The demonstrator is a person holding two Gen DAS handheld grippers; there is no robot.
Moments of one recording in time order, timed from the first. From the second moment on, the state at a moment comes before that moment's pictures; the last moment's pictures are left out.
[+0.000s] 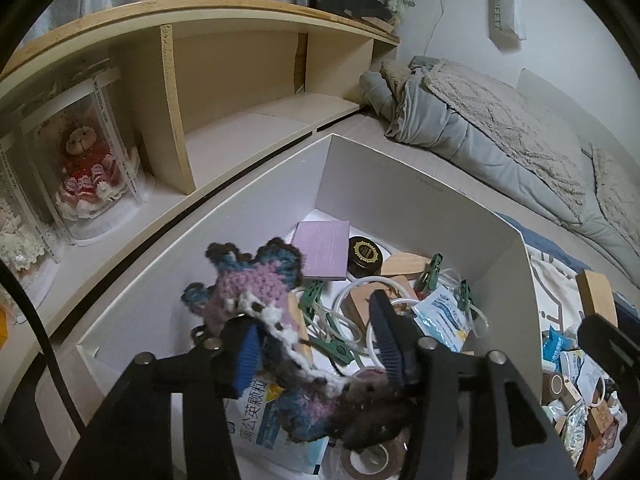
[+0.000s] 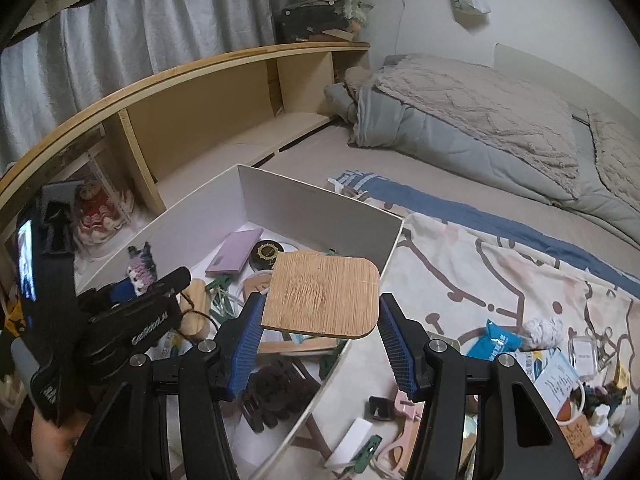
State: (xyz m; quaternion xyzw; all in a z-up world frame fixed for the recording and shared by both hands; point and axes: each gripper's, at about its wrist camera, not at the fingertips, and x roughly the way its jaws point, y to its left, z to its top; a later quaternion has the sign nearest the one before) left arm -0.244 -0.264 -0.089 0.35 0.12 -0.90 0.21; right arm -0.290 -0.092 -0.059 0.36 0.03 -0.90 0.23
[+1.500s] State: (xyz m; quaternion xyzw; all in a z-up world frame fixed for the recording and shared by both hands) left arm -0.244 -0.255 -0.090 0.38 0.14 -0.91 0.13; right arm -0.280 -0.092 -0.053 0.35 0.01 -0.89 0.28
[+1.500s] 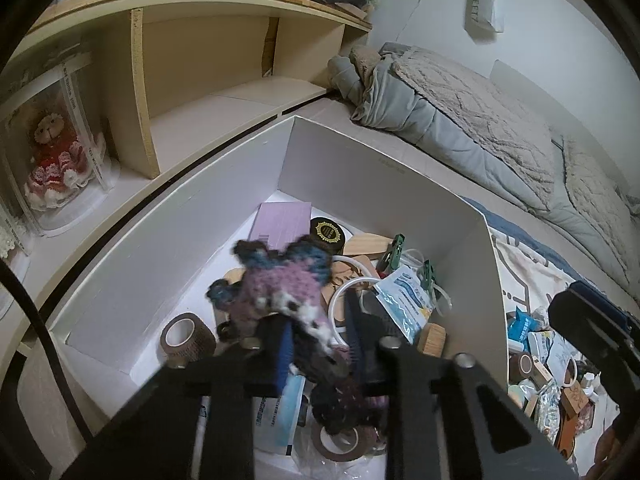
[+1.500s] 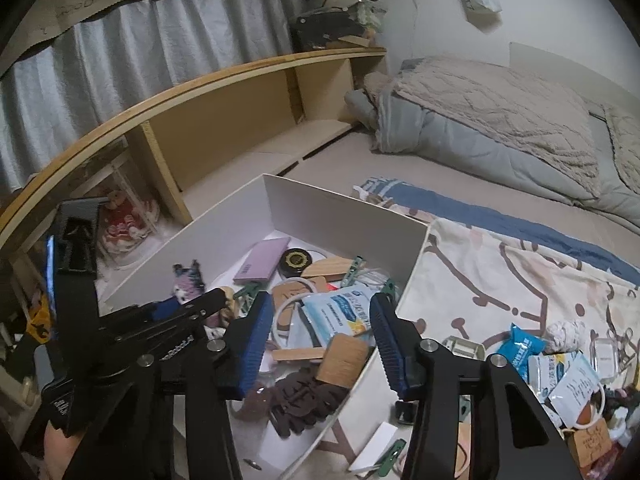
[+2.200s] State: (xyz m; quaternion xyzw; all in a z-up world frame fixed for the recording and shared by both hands) left arm -0.247 -0.258 -0.101 0.41 0.15 -0.89 0.14; right arm -0.277 -0.090 -0.060 0.36 -0.01 -0.89 0.28
